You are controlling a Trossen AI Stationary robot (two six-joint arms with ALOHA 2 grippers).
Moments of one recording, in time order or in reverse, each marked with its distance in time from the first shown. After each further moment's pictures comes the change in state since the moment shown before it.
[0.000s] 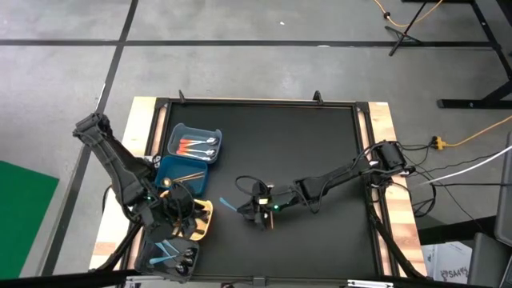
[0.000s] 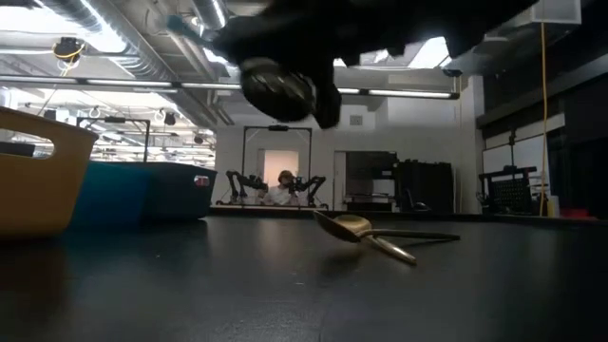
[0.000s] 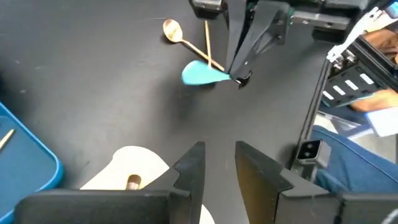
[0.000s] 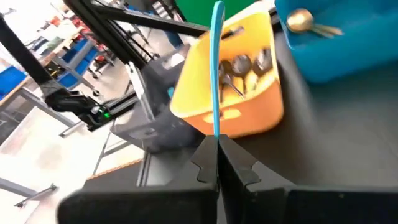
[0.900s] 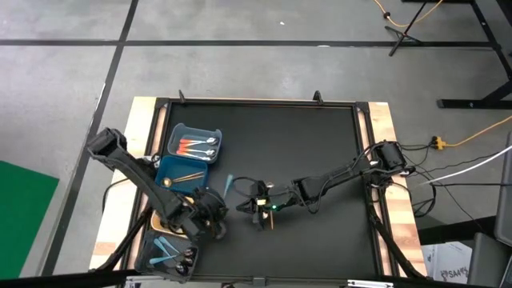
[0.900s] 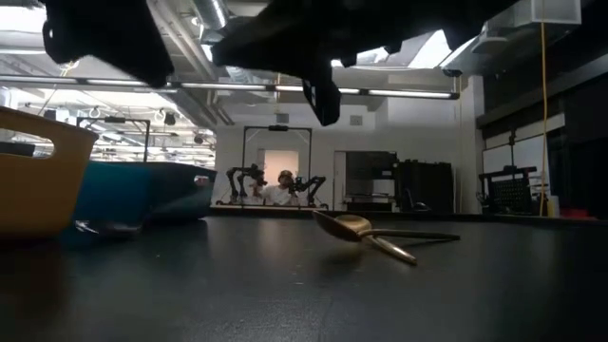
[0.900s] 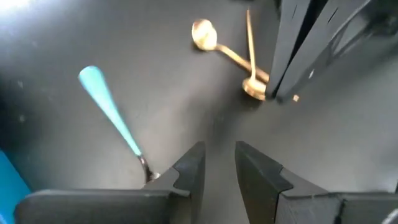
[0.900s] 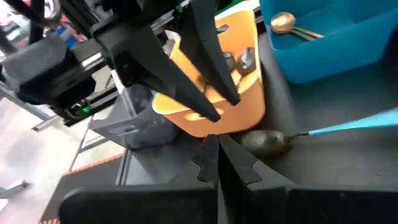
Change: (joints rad) left arm 0.154 0.296 0.000 0.163 -0.034 0.105; right arm -0.003 0.000 0.047 -0.081 0.047 -0.058
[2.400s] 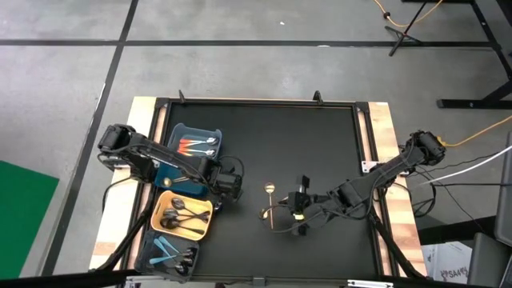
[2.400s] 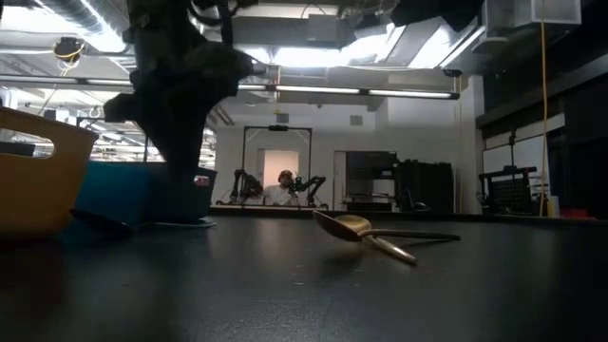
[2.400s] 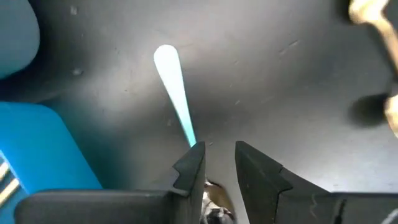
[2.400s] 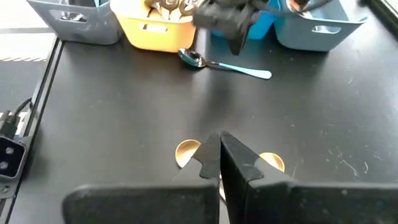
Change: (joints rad) left arm 0.458 0.059 -0.001 -0.128 0.516 0.052; right arm 0.243 -0.395 0.000 -0.836 0.398 -0.184
